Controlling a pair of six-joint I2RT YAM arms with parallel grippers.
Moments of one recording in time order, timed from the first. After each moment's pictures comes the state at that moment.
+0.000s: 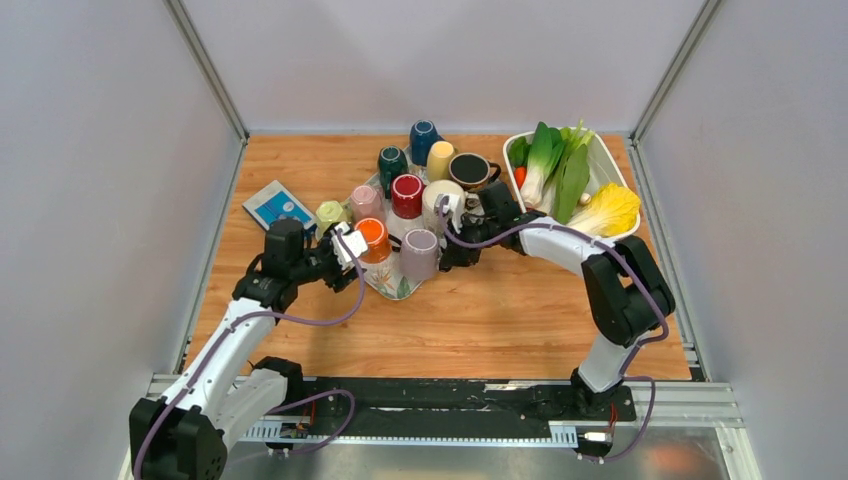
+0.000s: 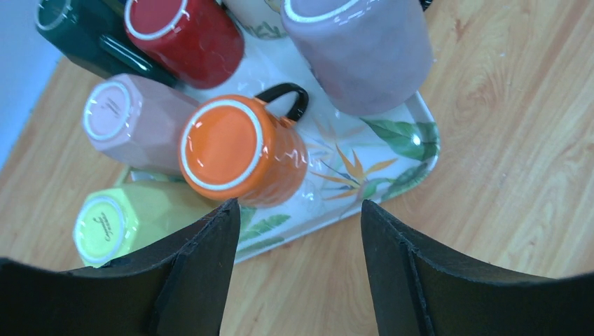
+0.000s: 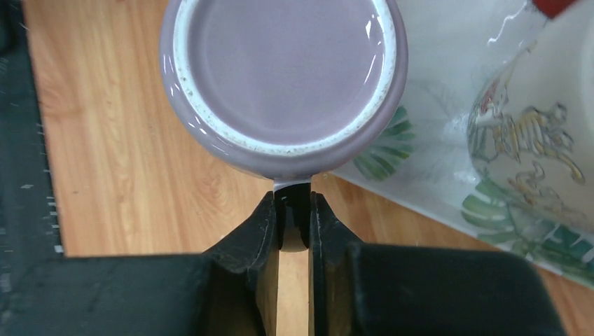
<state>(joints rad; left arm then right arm) -0.24 0.90 0.63 -0.34 0.59 0.71 0.54 1.73 1.08 -0.19 -0.70 -0.41</state>
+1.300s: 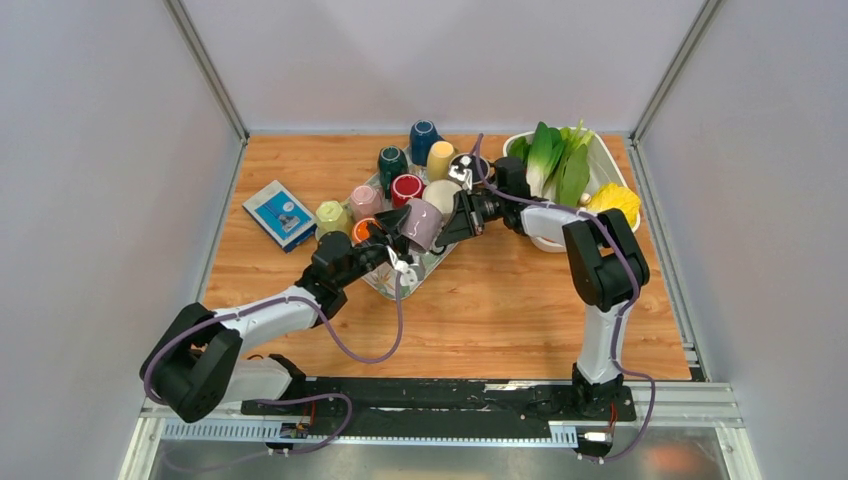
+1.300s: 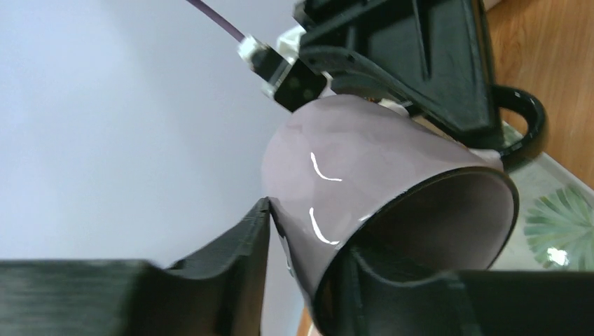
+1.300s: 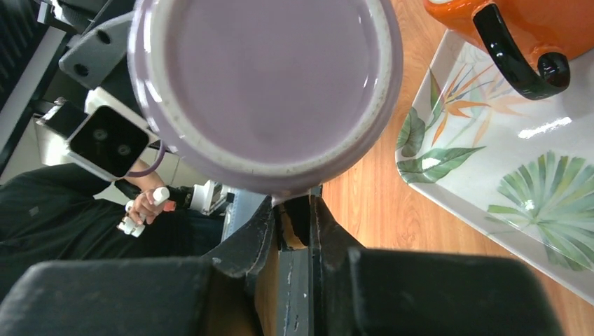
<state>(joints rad) -0.62 1.25 0.47 0.78 0.32 1.14 0.37 1.96 1.21 0.29 -1.50 0.57</state>
